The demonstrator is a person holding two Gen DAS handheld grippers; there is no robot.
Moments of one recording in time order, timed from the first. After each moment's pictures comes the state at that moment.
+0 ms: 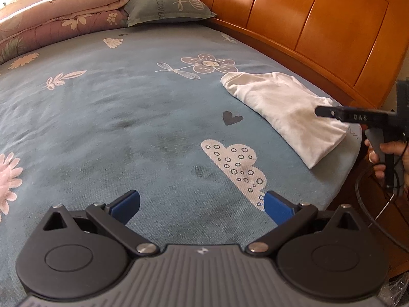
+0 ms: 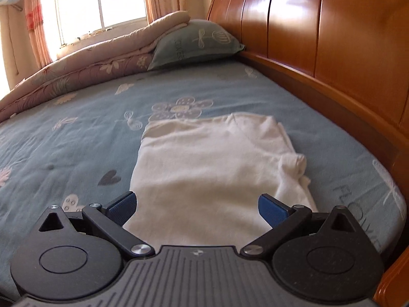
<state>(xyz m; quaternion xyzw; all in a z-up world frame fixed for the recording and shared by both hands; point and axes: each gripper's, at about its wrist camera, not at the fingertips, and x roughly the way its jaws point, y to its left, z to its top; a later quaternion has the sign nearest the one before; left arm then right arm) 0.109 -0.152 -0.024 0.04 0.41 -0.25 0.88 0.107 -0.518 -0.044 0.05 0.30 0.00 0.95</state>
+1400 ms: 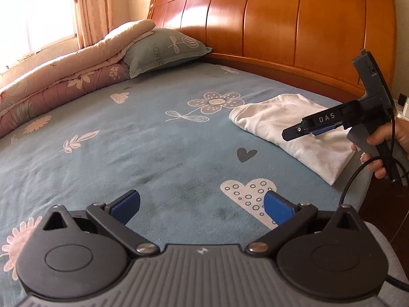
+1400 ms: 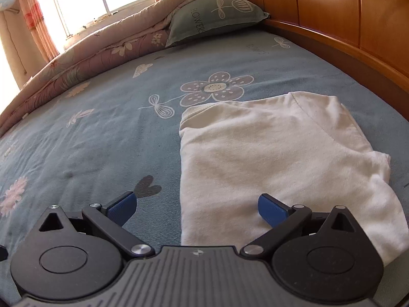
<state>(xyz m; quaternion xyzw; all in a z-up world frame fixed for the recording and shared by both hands) 0.106 -0.169 -0.006 0.12 0.29 -0.24 0.92 0.161 -0.472 -0.054 0.12 0.37 0.05 0.92</state>
